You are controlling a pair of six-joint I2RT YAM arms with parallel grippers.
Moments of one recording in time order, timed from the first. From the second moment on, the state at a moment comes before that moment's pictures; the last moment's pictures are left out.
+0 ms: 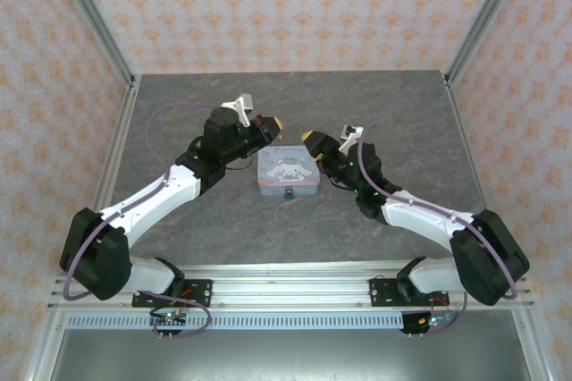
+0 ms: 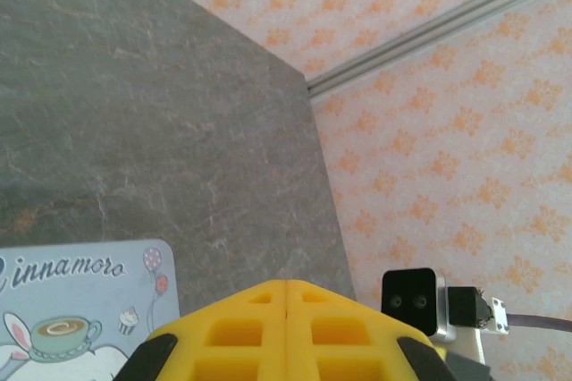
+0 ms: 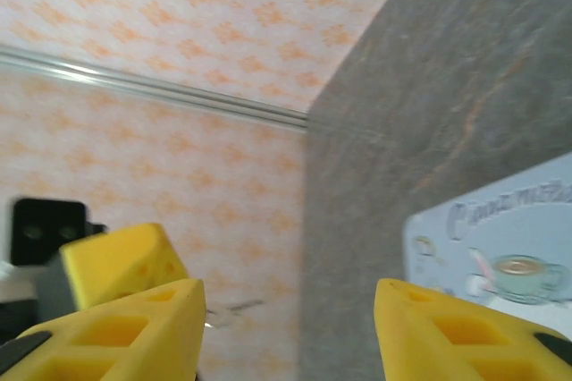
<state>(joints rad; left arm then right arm) -0.49 1.36 0.95 0.12 0.20 -0.97 0.62 1.32 0.61 0.59 -0.11 1.30</state>
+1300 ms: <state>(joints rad) -0.55 1.35 0.79 0.46 -0.03 -1.12 0.78 1.55 0.68 0.96 0.08 1.75</state>
